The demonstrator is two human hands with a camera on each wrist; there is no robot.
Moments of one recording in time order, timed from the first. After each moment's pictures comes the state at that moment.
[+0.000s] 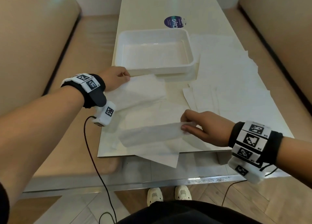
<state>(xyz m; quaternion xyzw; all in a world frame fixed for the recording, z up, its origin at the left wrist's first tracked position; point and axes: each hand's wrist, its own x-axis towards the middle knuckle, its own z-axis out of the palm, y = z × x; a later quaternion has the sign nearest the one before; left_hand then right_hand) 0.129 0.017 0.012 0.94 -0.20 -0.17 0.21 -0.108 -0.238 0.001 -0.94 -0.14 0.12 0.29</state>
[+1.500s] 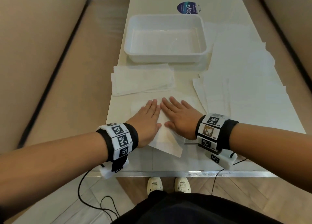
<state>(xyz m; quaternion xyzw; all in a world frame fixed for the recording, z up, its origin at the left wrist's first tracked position) -0.040 0.001 -0.042 0.89 -0.35 -0.27 -0.07 -0.072 -0.172 -0.046 -0.96 -0.17 0.24 0.01</state>
